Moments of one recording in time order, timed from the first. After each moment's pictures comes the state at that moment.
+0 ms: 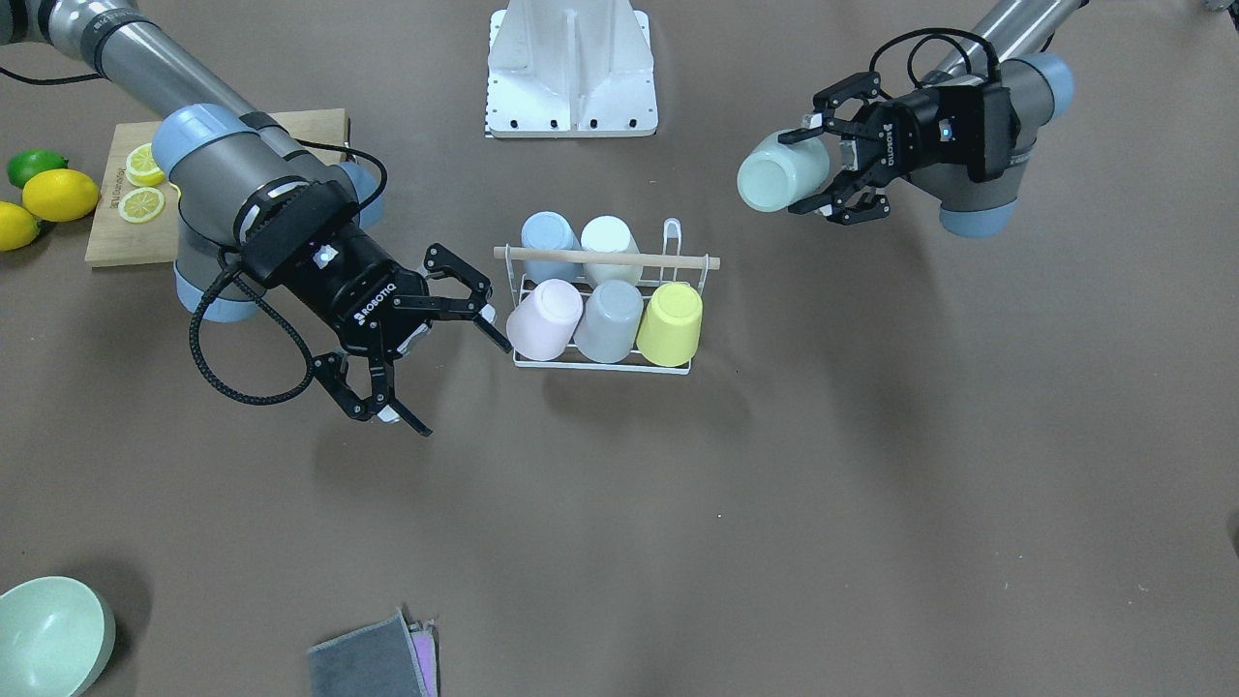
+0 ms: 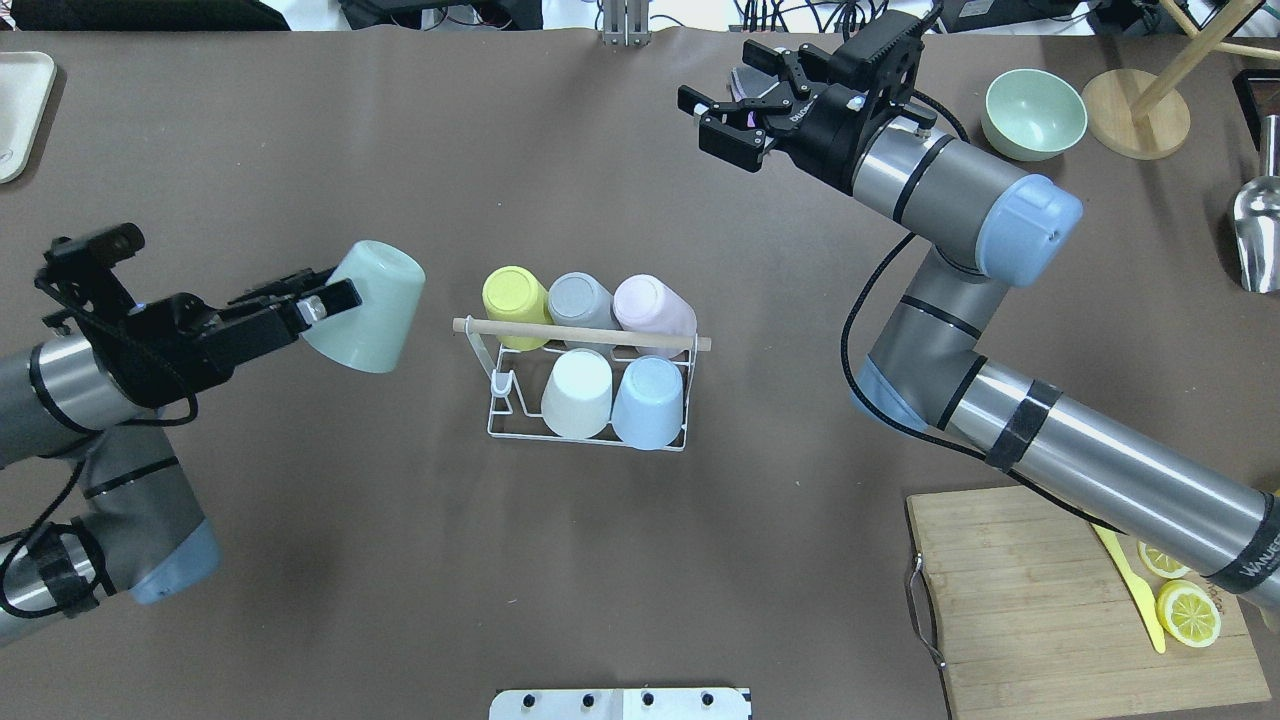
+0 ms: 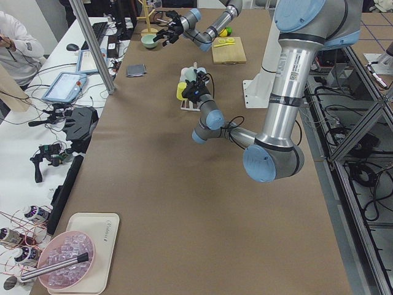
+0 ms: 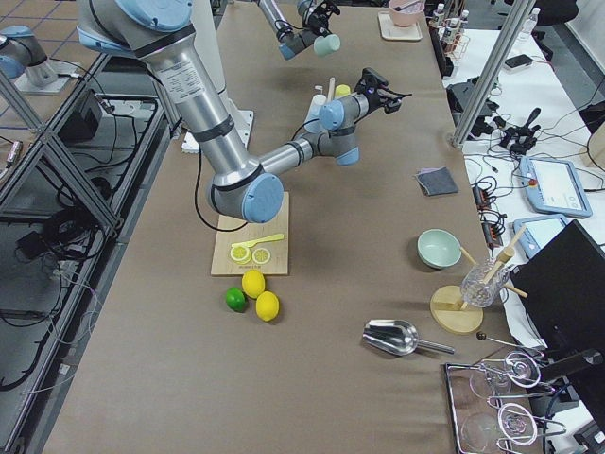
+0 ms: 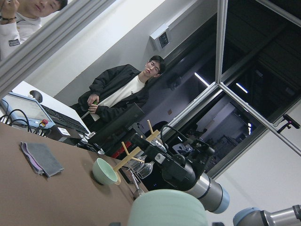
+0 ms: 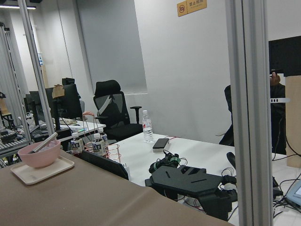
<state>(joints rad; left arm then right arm) -0.57 -1.81 -1.51 -3.73 -1.60 -1.18 0.73 -0.97 1.33 -0.01 1.49 0.64</state>
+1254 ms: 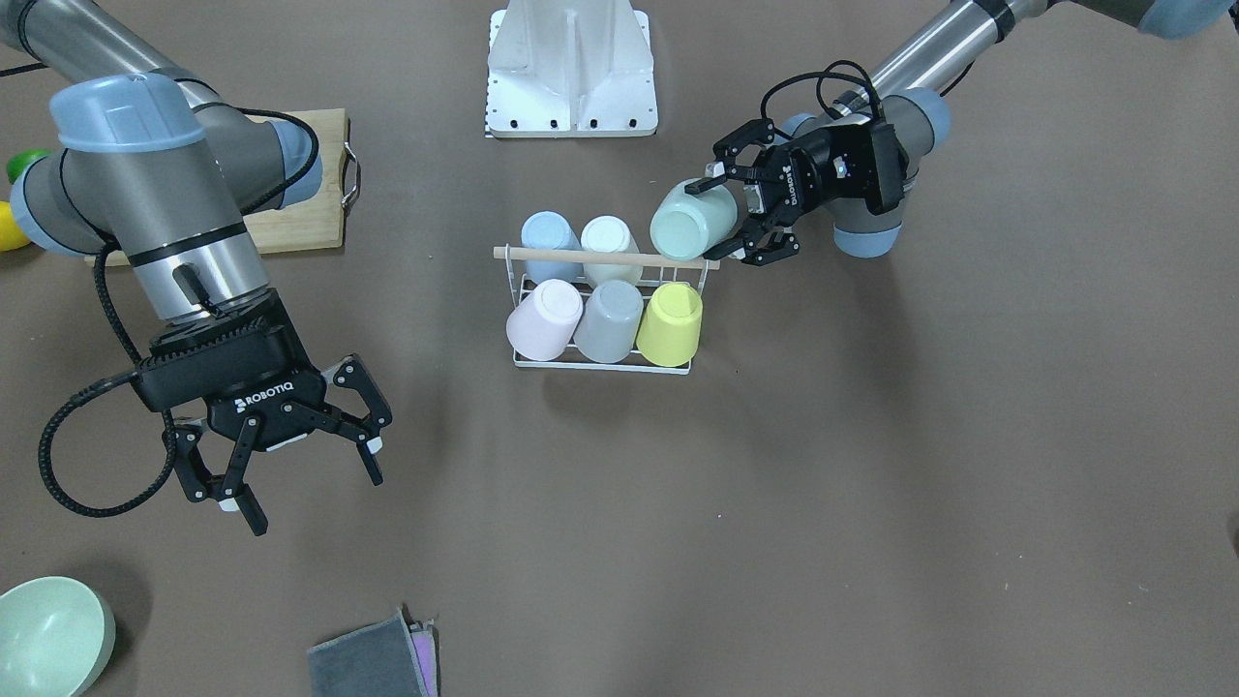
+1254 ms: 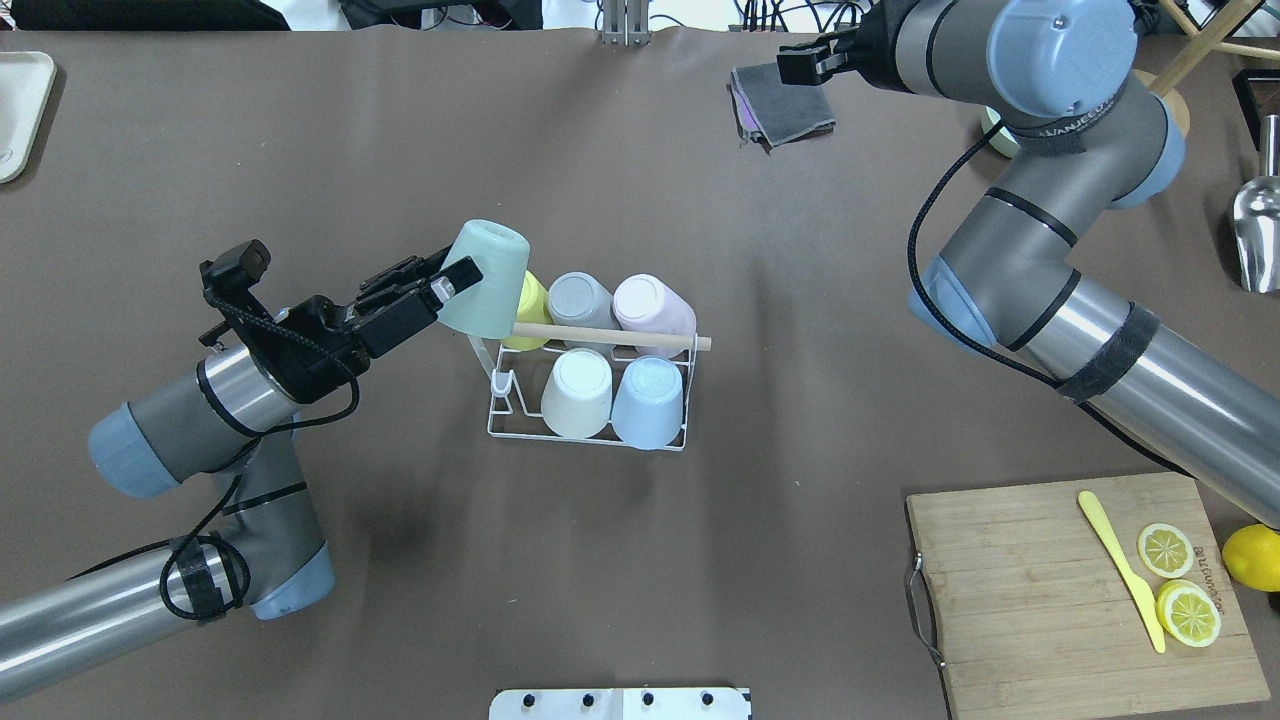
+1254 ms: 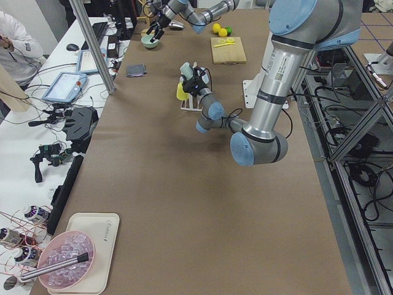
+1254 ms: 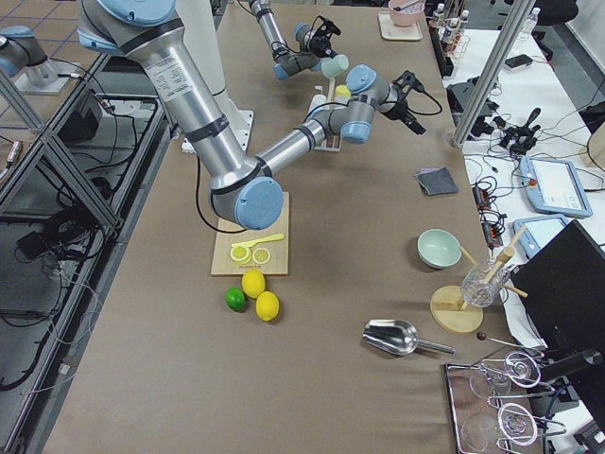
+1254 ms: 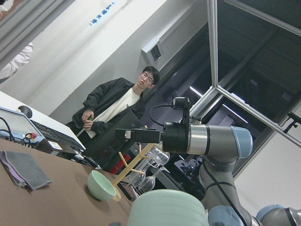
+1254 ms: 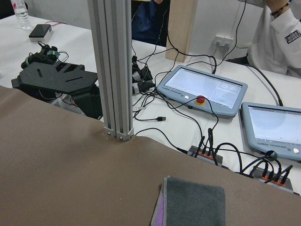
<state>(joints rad) -0.48 -2.01 -1.34 -3.73 -1.32 -1.08 0.88 -0.99 1.55 -0.88 1.62 0.66</state>
